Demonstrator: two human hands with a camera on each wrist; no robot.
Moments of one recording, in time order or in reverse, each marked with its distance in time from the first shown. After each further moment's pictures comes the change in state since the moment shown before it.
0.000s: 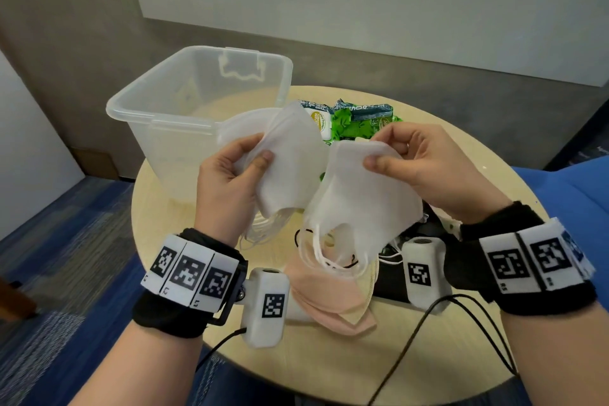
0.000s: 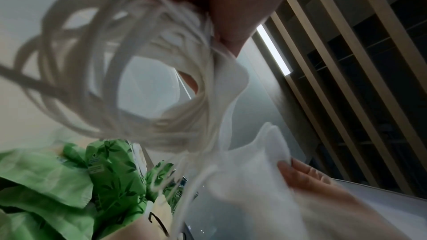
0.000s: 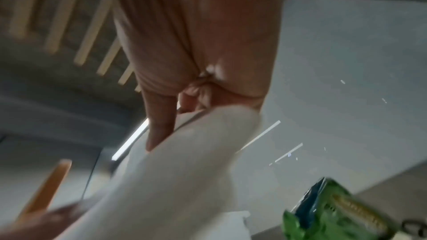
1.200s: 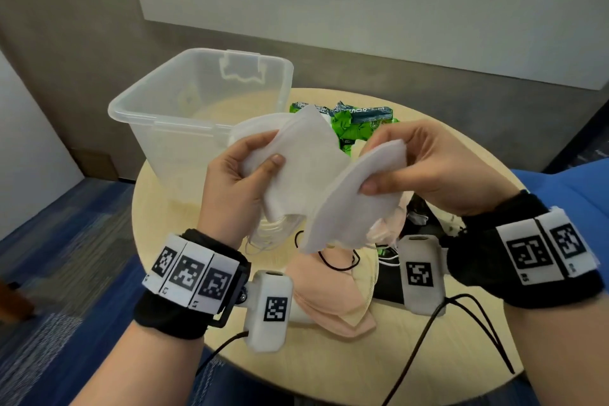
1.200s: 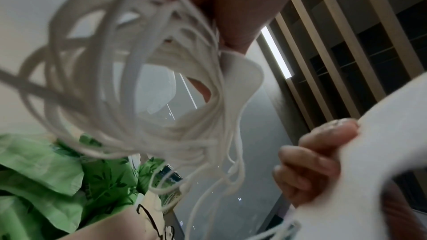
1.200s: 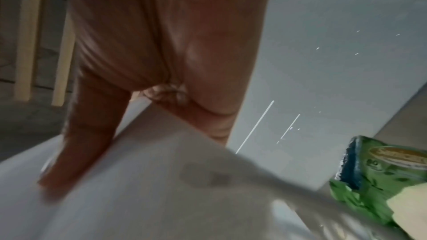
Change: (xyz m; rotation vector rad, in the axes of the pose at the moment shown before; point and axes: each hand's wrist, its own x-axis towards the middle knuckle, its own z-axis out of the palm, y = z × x) left_hand 0.000 -0.001 0.002 -0.057 -0.078 0.023; right_hand -0.003 -0.026 0.002 0.197 -0.272 -0.036
